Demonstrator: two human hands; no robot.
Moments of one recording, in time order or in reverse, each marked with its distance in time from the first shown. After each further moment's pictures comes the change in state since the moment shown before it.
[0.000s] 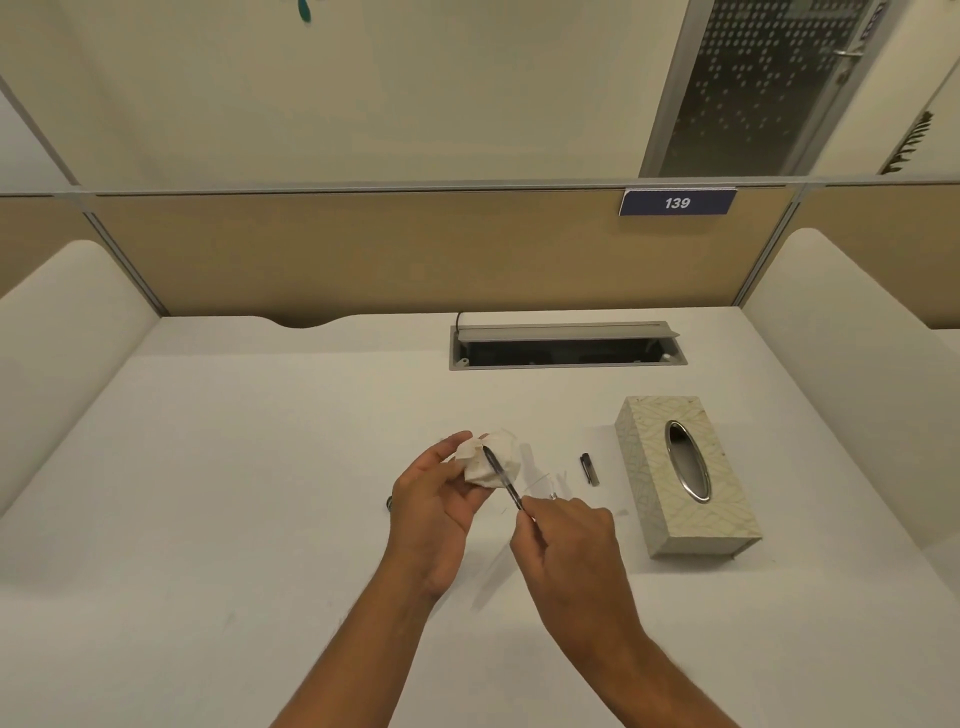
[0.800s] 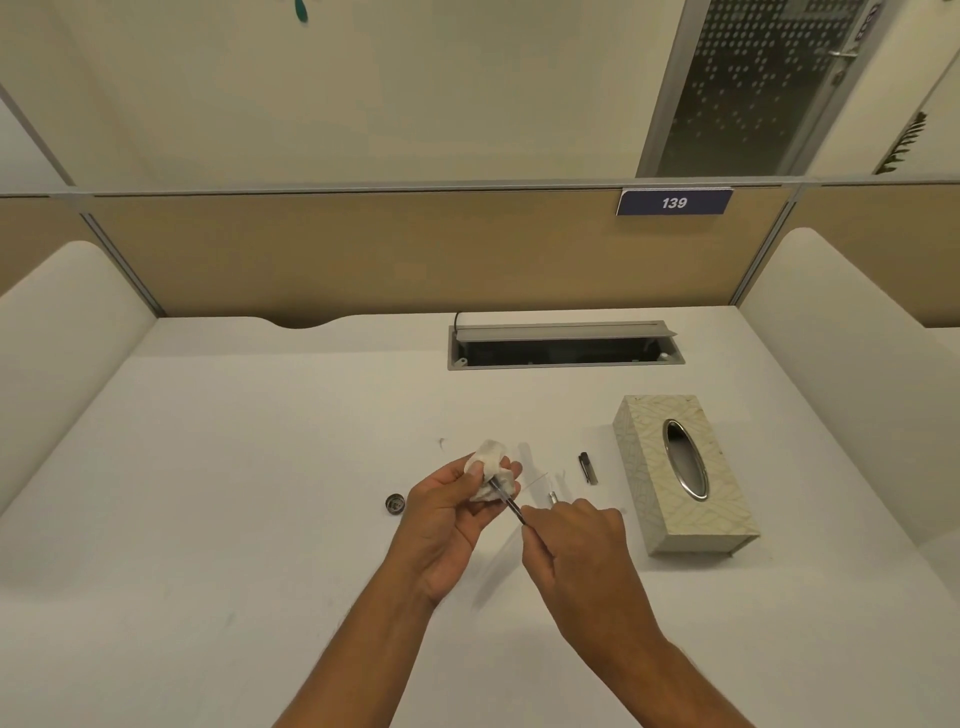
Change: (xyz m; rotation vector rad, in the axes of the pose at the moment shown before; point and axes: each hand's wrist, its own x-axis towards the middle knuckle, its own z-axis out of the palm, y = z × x) left_hand -0.002 -0.006 -0.004 0.034 -0.116 -0.146; right_hand -0.003 0.019 -0.006 -0.173 -0.062 -0.185
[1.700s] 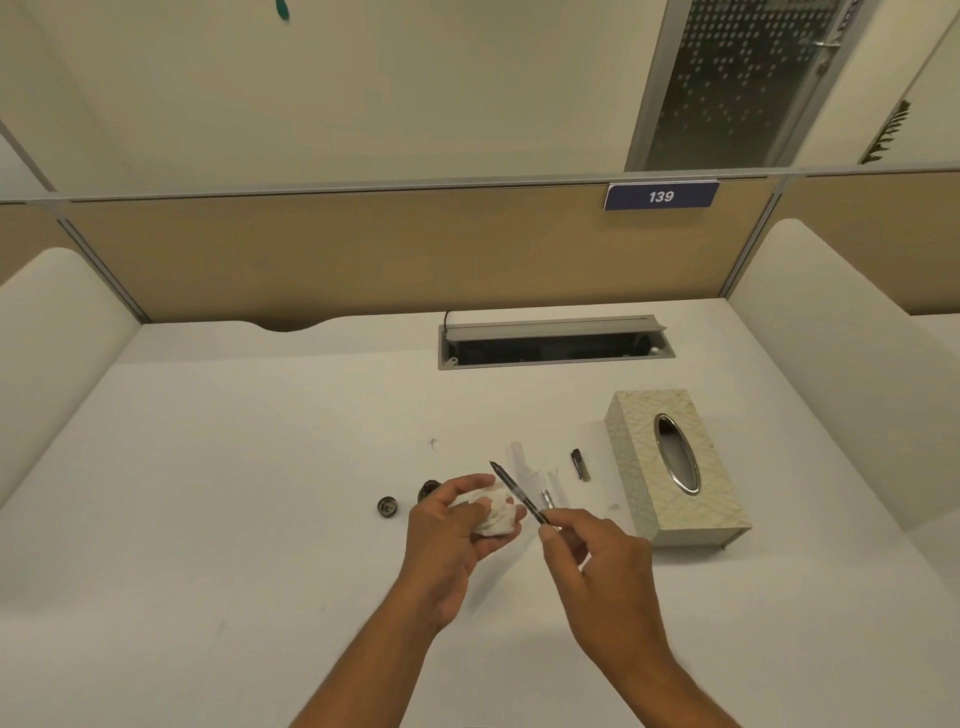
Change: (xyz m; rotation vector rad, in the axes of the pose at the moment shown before) left_hand -0.005 -0.025 -0.002 0.275 0.137 0.029; right_hand -0.015 0.001 -0.021 0.488 0.011 0.470
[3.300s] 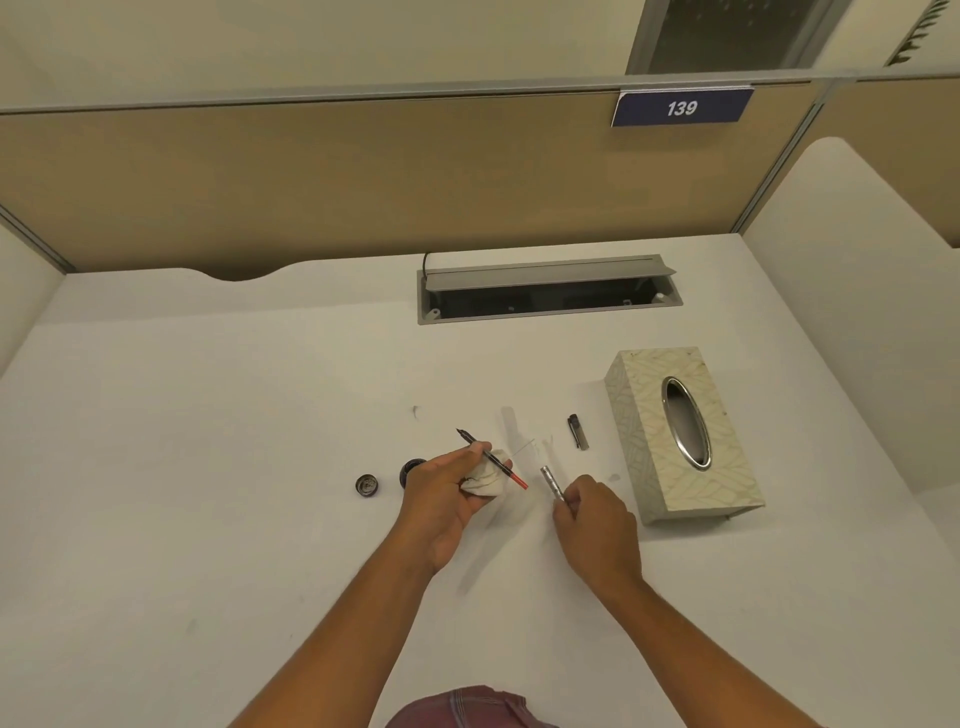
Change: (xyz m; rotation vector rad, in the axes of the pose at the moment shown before) left_hand 0.091 -0.019 -0.006 -0.101 -0.072 -0.237; right_hand 0.062 0.124 0.067 -0.404 -0.196 0.320
